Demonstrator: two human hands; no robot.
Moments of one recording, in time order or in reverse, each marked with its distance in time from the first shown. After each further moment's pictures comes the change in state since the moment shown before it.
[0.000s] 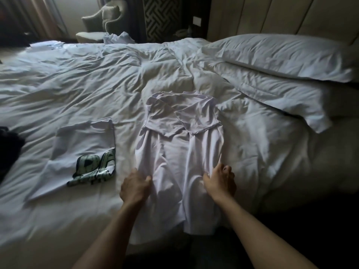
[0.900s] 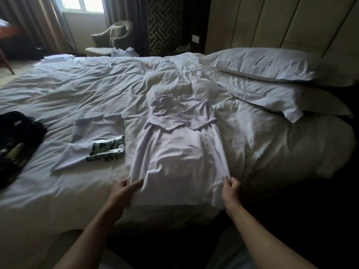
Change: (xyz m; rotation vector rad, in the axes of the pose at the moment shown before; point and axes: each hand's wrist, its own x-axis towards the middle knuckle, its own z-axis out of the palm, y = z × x) left_hand -0.076 -0.108 -0.019 -0.955 -0.337 0.097; right_hand -0.070 0.092 0.025 0.915 0.221 0.168
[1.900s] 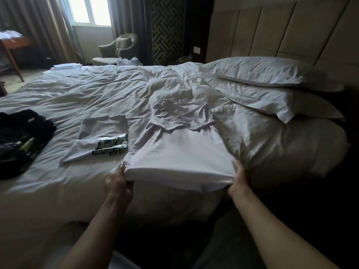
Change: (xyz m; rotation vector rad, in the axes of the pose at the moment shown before) left_hand 0.002 0.008 0.008 -1.064 0.261 -0.021; right_hand -0.004 -0.048 -0.036 0.793 -0.148 0.406
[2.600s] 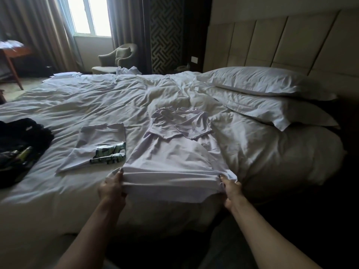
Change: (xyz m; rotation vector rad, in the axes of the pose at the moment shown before) left_hand 0.000 0.008 0.005 0.400 0.109 0.120; right_hand 0.014 0.018 -0.006 -0.256 0.049 -0.021
